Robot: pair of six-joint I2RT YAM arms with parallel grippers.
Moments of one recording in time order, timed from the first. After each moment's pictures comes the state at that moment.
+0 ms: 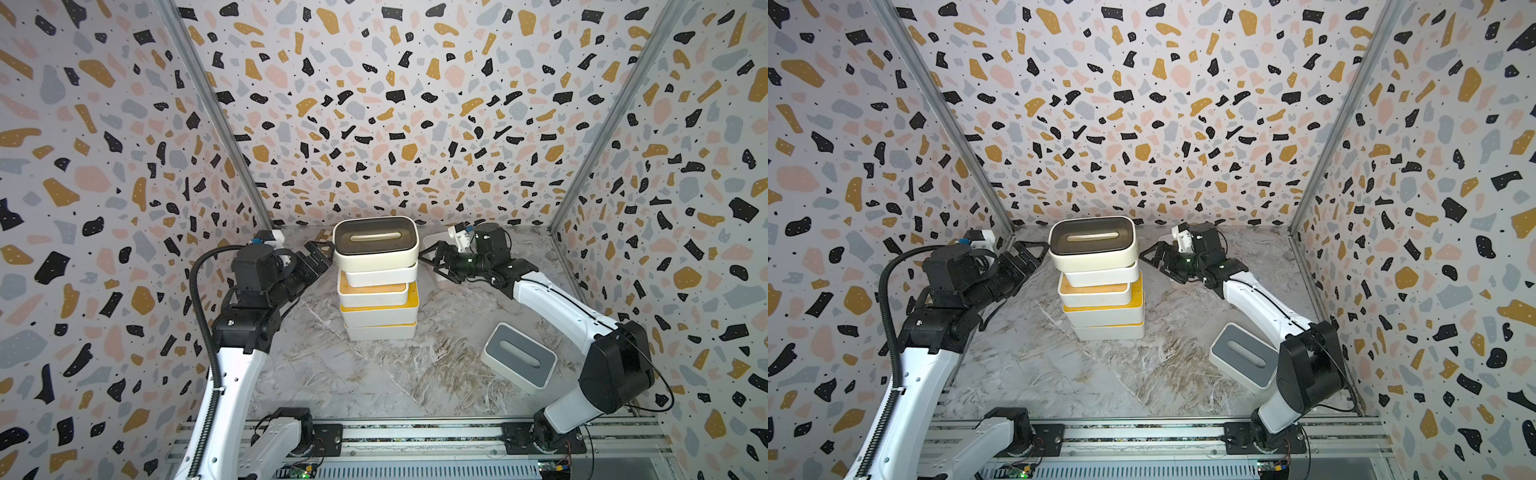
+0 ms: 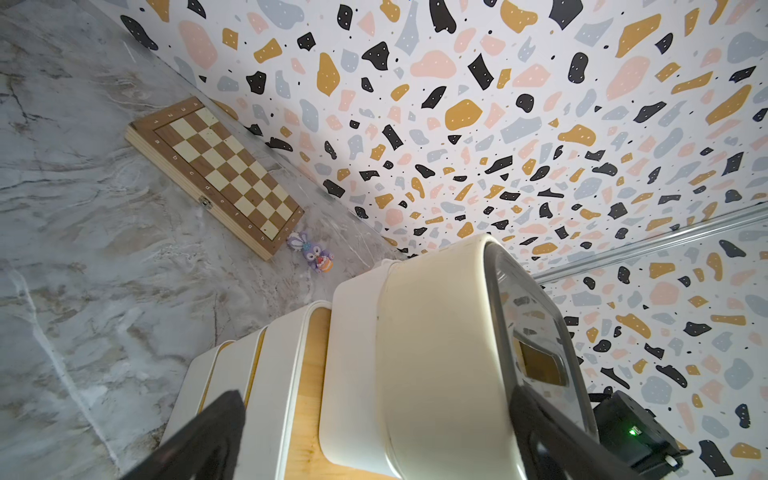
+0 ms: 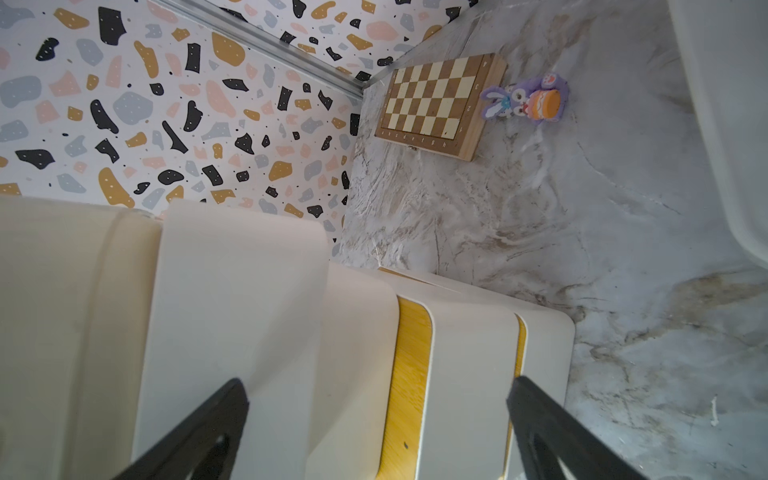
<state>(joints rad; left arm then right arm) -0.04 0.94 1.18 -0.60 0.33 -0.80 0.49 1.57 1.30 -0.22 -0.61 0.83</state>
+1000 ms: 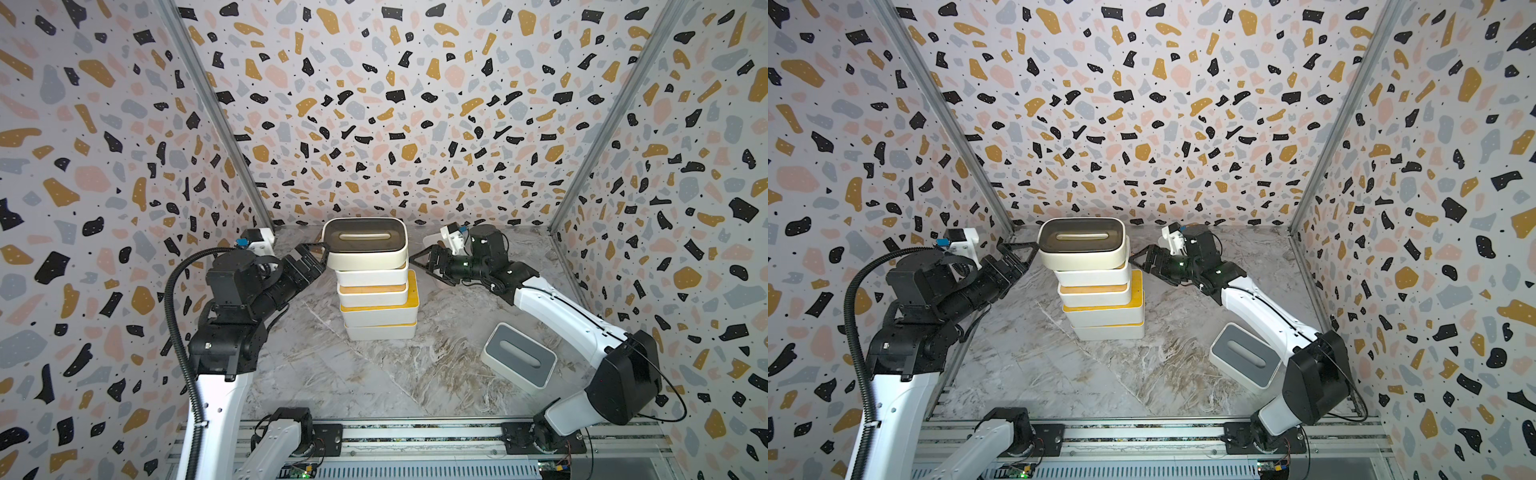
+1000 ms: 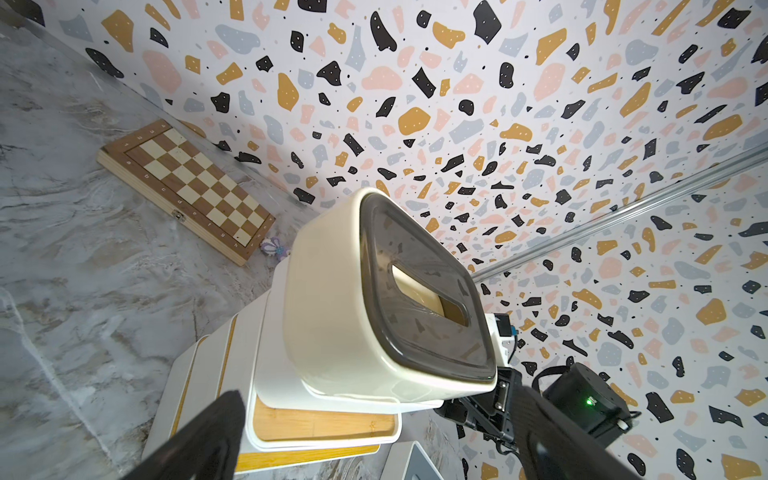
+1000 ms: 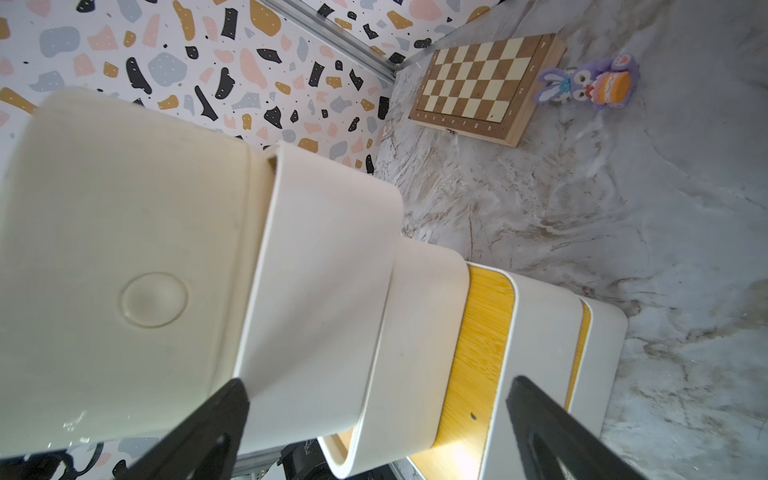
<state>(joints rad) -0.03 0.87 1.29 -0.72 0.37 -0.76 0.56 1.50 1.30 -0.23 -0.59 0.82</state>
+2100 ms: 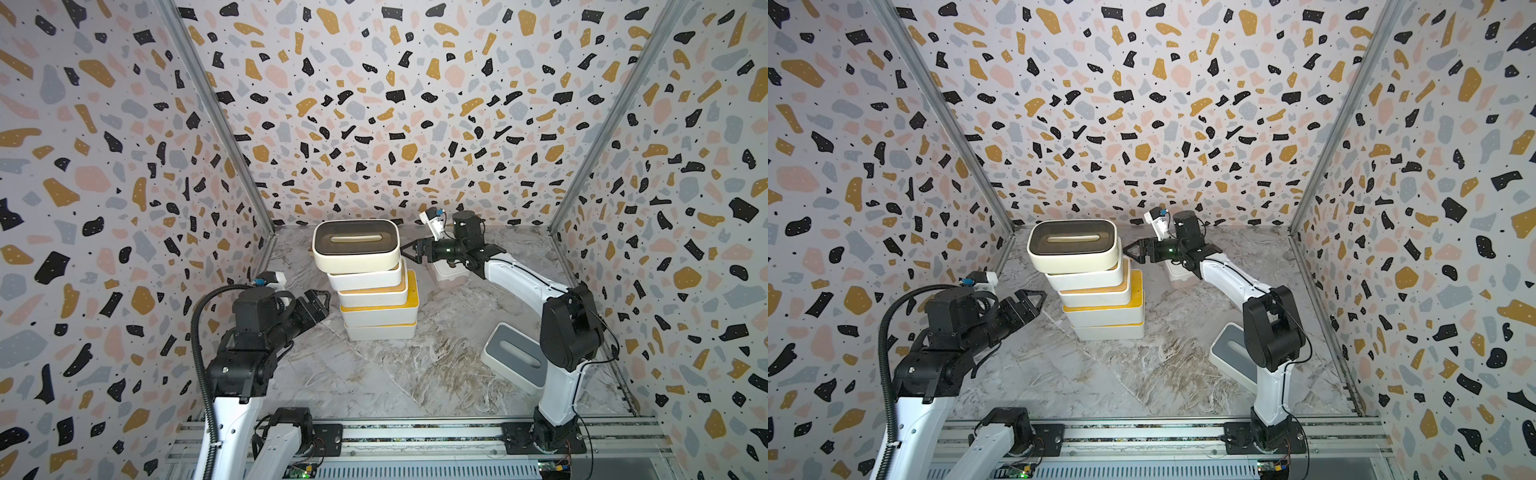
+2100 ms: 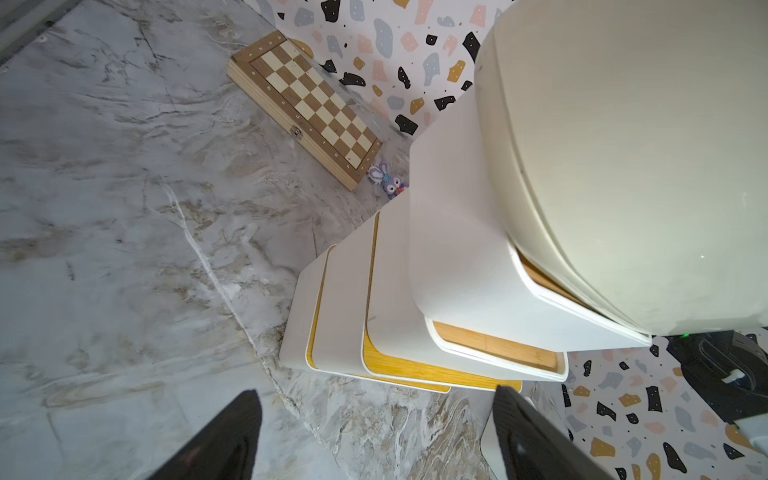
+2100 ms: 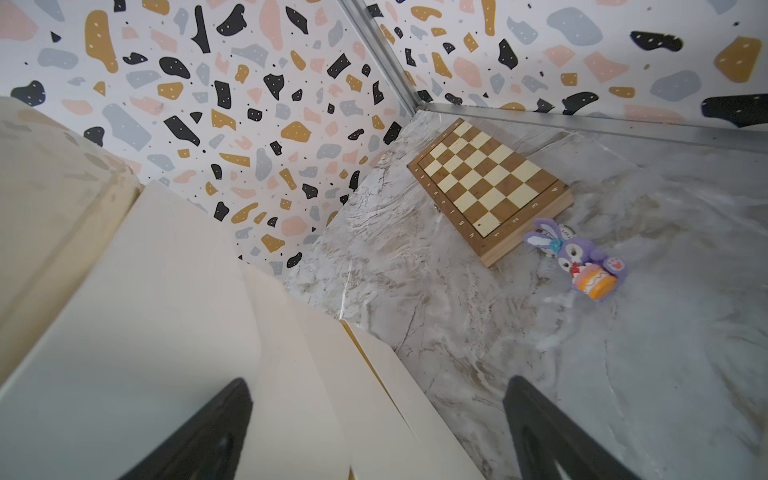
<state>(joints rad) -0.02 0.69 0.97 -0.84 0.29 -0.62 0.49 1.91 1.56 -0.07 -0.74 0.34</state>
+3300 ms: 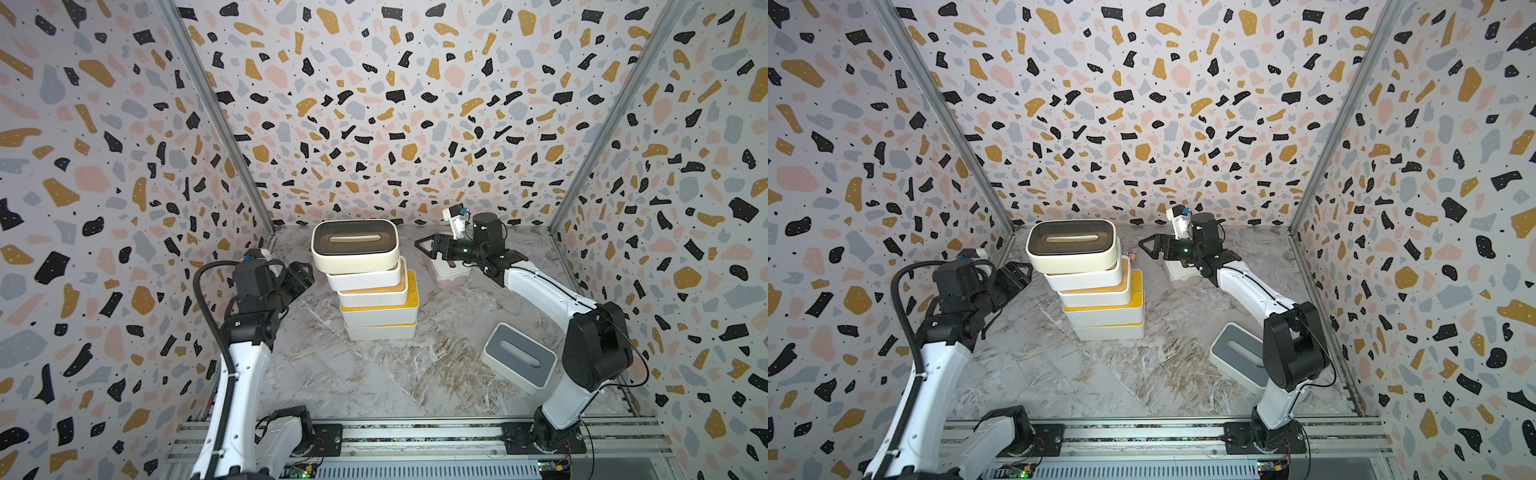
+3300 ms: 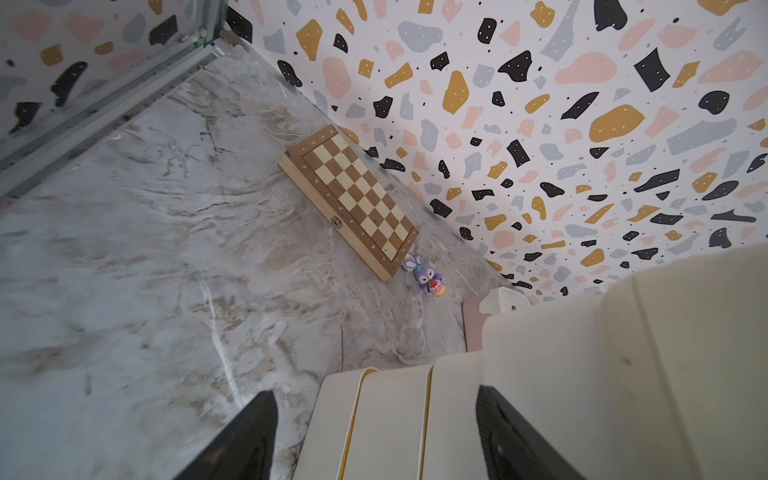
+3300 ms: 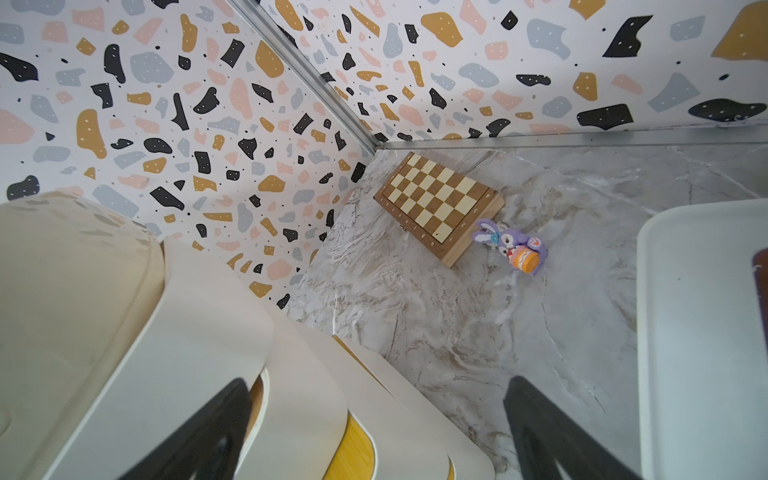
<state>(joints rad) 0.14 1.00 0.96 -0.46 0.27 -0.62 0.44 1.72 1.39 -0.04 -0.61 0.49</state>
